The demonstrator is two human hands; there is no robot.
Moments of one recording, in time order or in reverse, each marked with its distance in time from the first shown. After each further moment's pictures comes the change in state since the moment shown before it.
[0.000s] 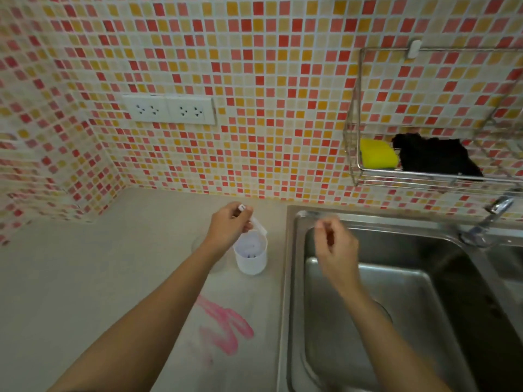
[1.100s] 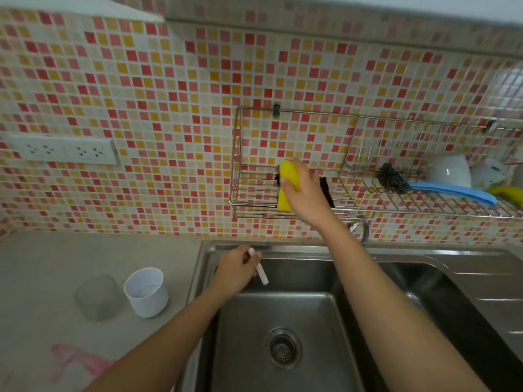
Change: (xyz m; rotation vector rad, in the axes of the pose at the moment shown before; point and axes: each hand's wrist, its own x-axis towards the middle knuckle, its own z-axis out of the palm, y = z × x) left_hand -0.058 0.084 0.199 0.144 -0.232 0.231; right_hand 0.127 -0.040 -0.197 -0.197 -0.163 0.135
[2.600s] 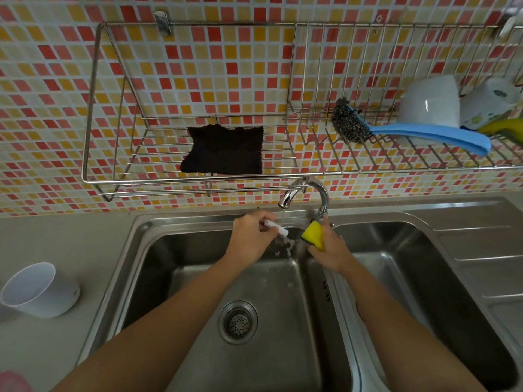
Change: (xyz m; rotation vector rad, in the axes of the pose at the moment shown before) left_hand 0.078 0.067 0.186 0.105 -0.006 0.122; right_hand -0.020 0.364 -0.039 -0.226 -0.271 0.385
